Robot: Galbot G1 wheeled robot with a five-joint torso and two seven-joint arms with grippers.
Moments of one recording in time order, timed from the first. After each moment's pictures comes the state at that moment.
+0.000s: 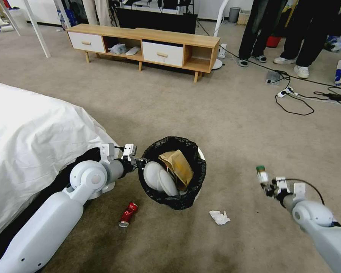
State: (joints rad) left arm 0.79 -0.91 -0.11 -1.85 -1.22 0.74 -0.22; right arm -1.13 0.76 0.40 1.51 0.81 -0.35 0.03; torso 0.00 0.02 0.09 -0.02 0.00
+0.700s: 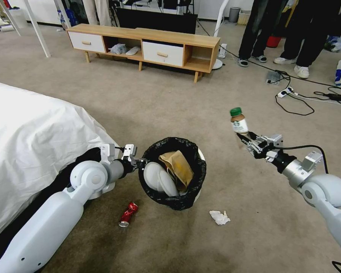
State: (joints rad) left arm 0.78 -0.91 -0.09 -1.84 -1.23 0.74 -0.22; right arm -1.10 0.68 0.47 1.78 0.73 0.10 -0.50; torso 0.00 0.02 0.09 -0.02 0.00
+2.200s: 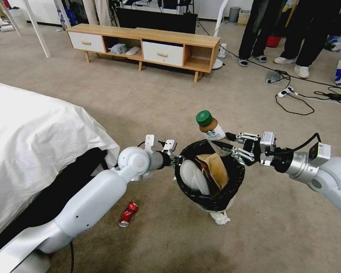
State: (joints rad) left arm 0.42 -1.15 0.27 -1.57 -1.28 0.74 -0.20; right arm -1.03 0.51 0.39 1.92 0.87 0.15 -0.75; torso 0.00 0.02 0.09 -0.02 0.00
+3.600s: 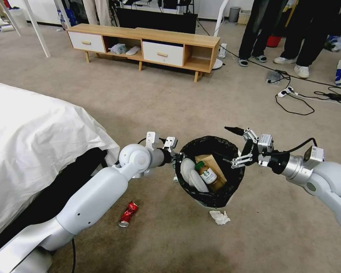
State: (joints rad) left arm 0.45 -1.12 0.24 -1.59 -1.27 0.74 -0.20; right arm -1.02 0.54 0.36 1.87 0.84 0.17 -0.69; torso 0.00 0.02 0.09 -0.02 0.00
